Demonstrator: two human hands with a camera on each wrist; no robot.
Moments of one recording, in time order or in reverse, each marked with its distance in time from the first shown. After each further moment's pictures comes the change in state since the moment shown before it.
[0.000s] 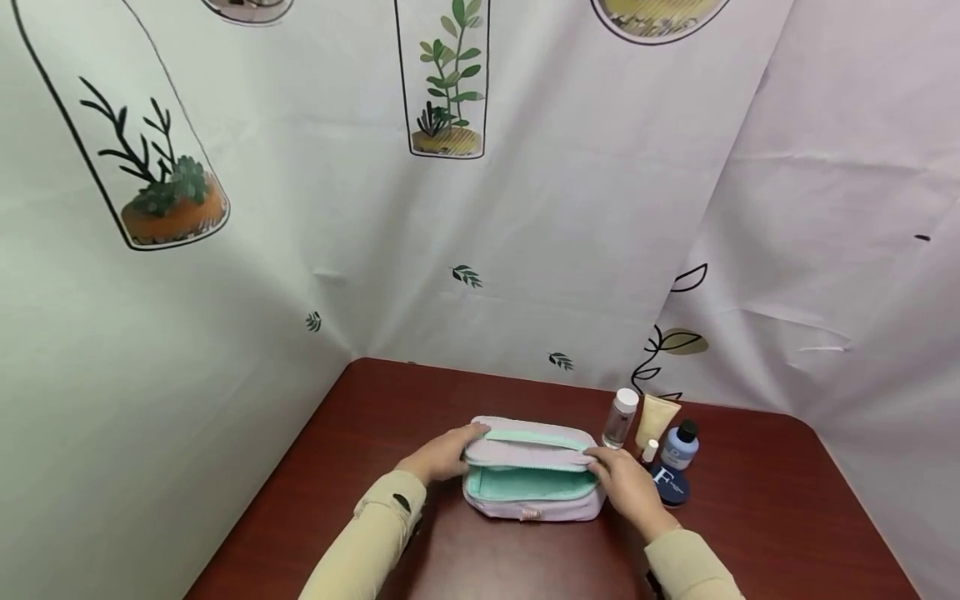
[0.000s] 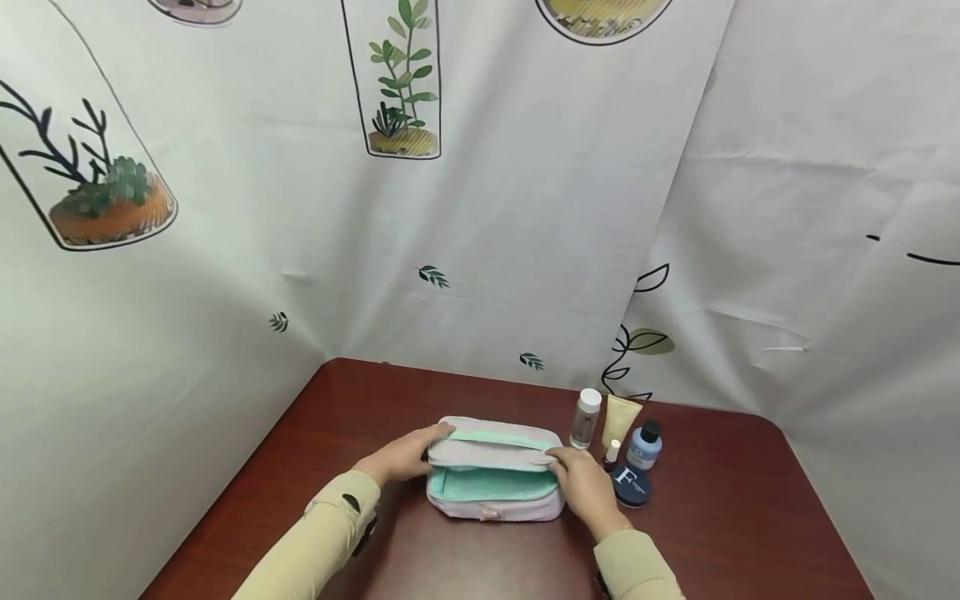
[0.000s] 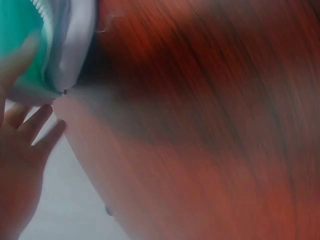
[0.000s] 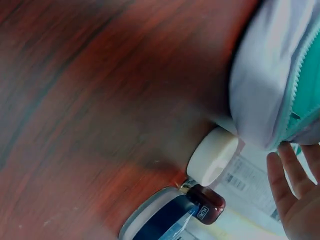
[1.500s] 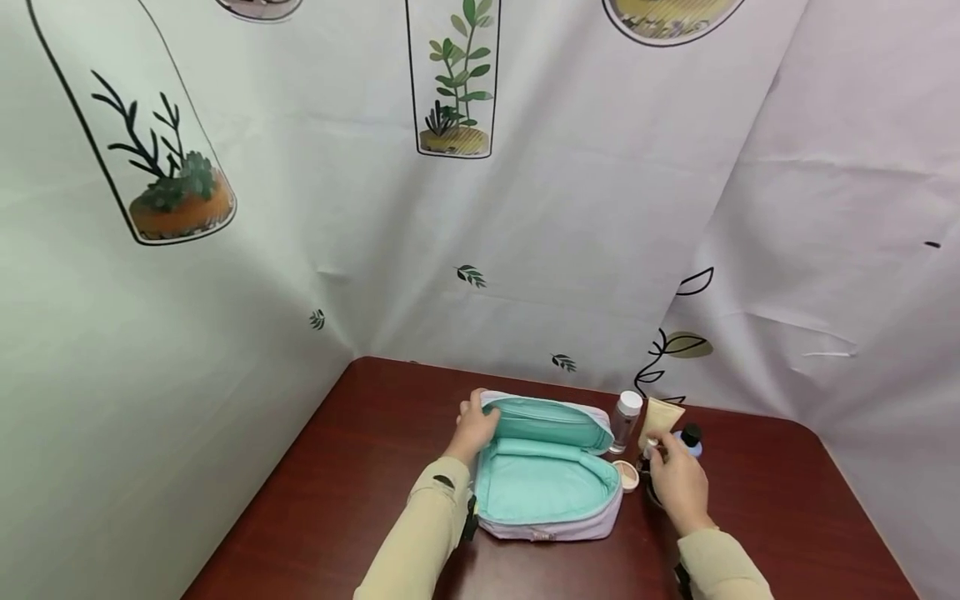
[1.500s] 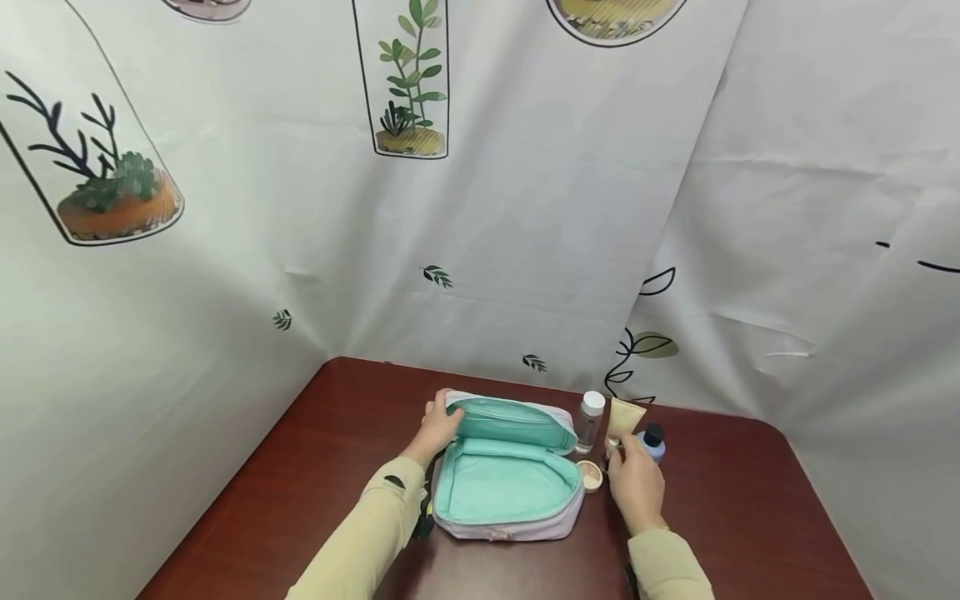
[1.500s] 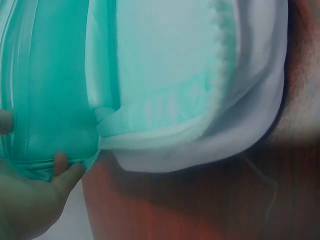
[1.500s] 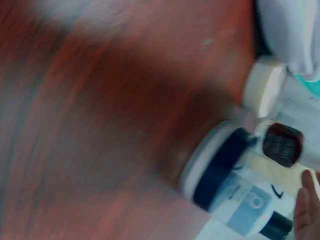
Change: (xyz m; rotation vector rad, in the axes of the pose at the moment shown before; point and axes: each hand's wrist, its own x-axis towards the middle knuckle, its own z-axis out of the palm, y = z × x) left_hand 0.047 0.045 0.006 -0.563 0.384 -0.510; right_hand 0.002 0.041 -0.027 -0.020 0.435 0.137
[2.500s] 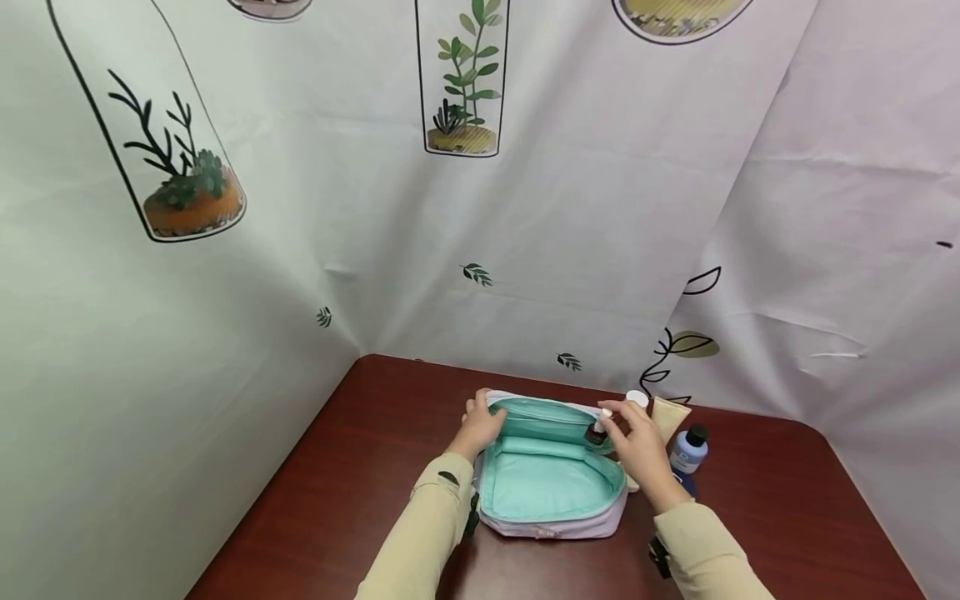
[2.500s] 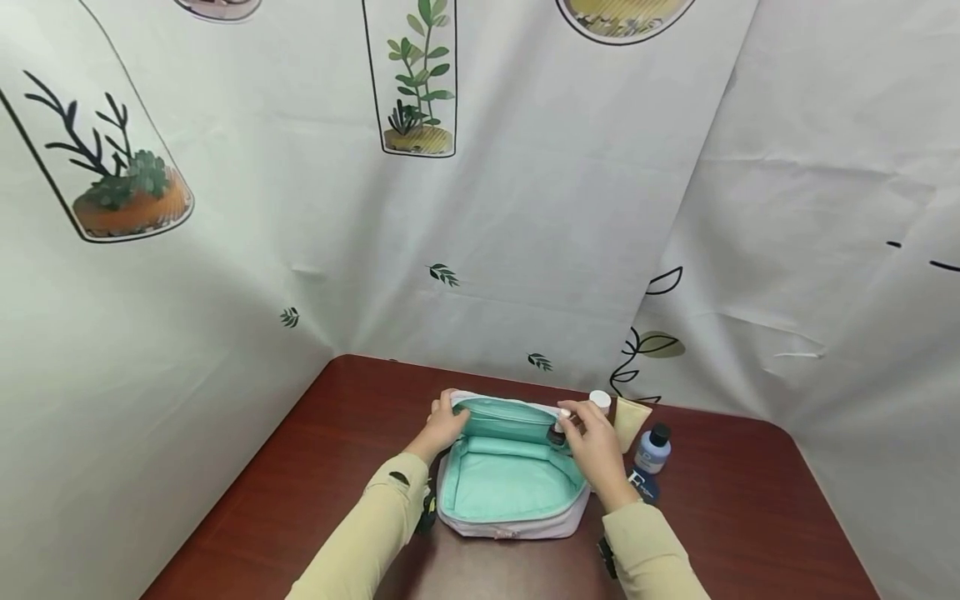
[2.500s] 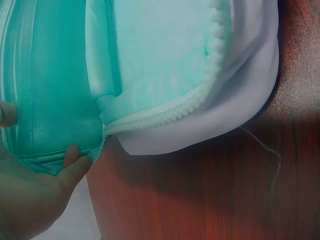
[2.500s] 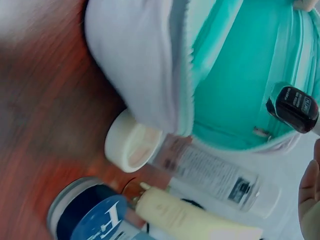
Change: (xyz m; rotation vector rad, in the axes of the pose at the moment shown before) left_hand 0.002 -0.003 -0.001 0.034 -0.061 -0.007; right_hand 0.021 -0.067 0.006 0.337 -0.084 -0.232
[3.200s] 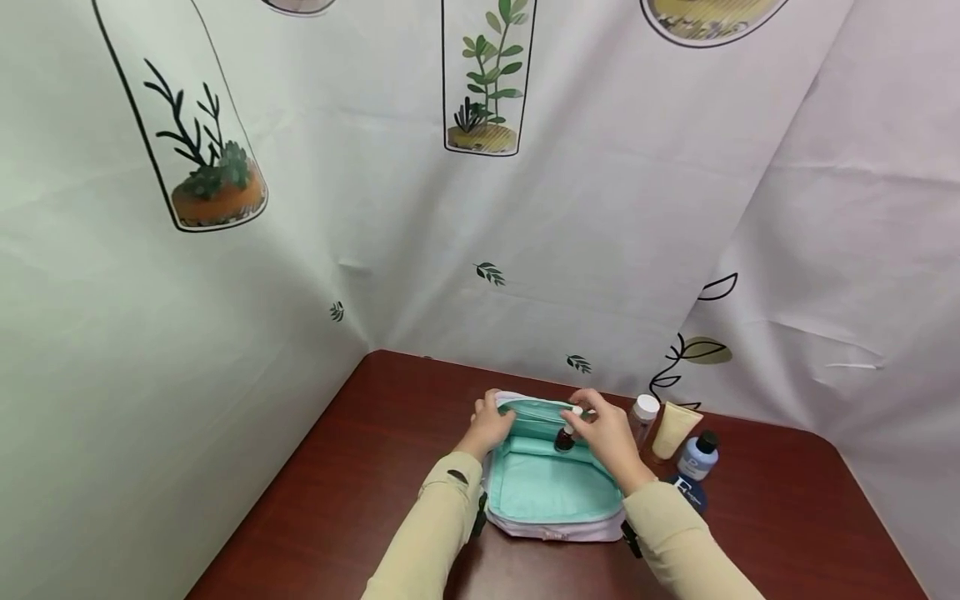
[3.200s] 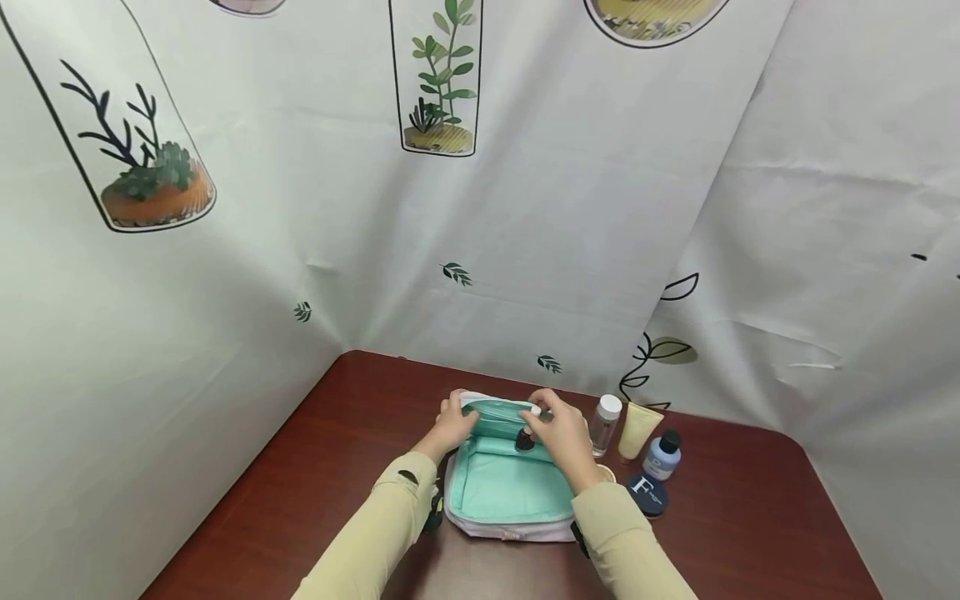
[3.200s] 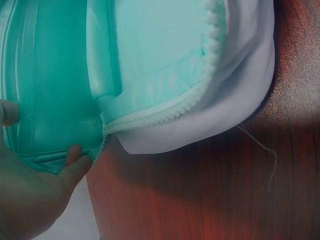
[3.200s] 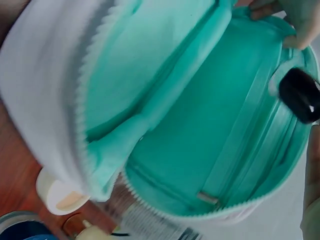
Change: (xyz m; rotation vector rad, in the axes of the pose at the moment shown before) left_hand -0.004 0.001 -0.004 -0.018 -0.002 0.001; right_hand 0.019 -0.042 0.038 0.097 -0.204 0.112
